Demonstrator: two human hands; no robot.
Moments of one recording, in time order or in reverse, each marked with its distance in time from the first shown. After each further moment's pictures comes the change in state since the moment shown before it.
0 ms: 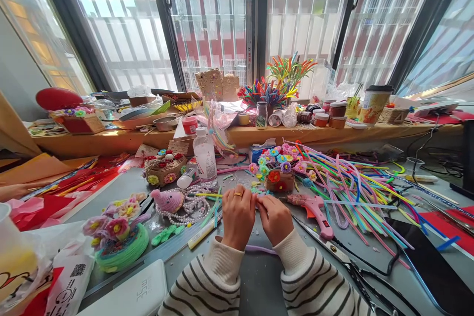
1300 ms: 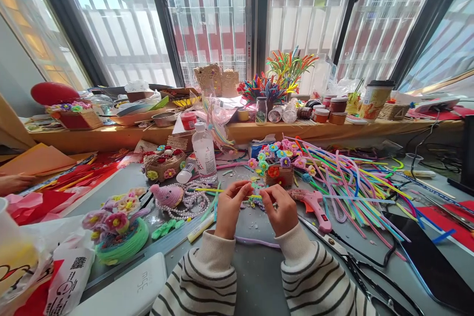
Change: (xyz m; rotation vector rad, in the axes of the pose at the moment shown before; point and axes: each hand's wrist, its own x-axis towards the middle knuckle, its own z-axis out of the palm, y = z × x) left_hand 0.007 -0.009 -0.003 -1.438 -0.179 -0.752; right_hand 0.004 -0.001 -0.015 0.170 0.075 0.172
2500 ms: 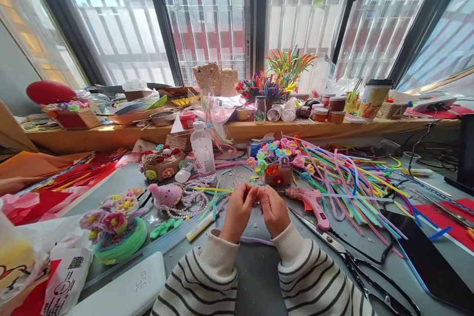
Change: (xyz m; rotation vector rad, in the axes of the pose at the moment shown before) left_hand -0.004 -0.007 0.010 0.356 -0.200 0.213; right_hand -0.002 -0.003 0.008 0.186 -0.130 0.078
